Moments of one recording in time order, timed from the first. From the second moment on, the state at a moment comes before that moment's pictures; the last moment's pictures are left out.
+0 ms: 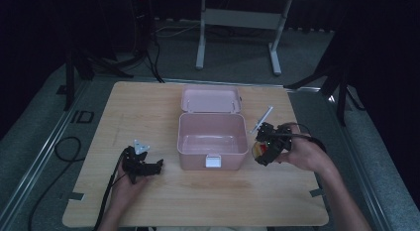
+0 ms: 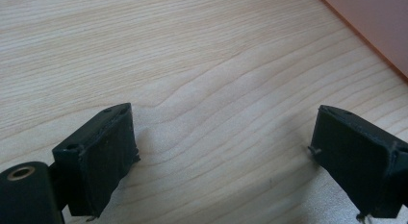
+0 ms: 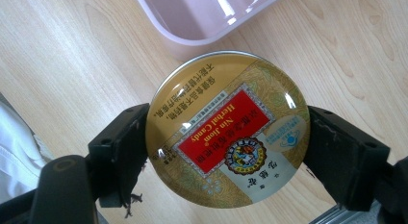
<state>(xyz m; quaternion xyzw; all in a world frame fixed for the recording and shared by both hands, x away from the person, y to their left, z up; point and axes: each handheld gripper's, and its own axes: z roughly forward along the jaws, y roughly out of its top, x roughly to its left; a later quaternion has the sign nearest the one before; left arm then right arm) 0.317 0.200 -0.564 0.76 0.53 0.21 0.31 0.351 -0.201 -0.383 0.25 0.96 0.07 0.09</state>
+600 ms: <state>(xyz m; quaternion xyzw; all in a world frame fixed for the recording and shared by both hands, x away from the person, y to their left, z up) 0.317 0.200 -0.564 0.76 0.53 0.21 0.31 0.359 -0.197 -0.373 0.25 0.96 0.07 0.09</state>
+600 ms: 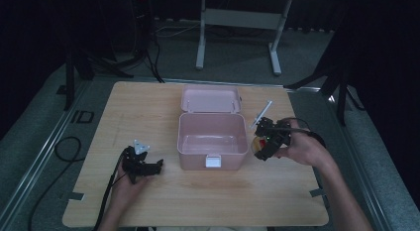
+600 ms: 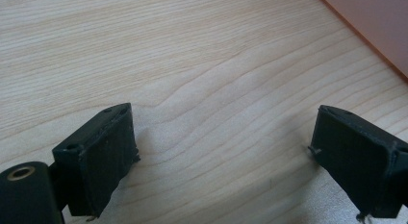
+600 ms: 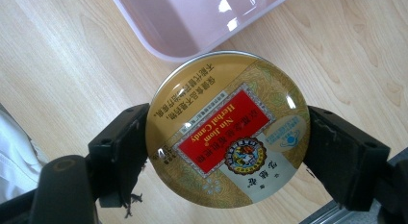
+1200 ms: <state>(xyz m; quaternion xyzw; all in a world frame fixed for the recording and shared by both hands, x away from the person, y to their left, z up) 0.317 0.200 -0.564 0.76 0.53 0.21 0.31 0.365 -0.180 -0.367 0.24 0.96 0.07 0.10</state>
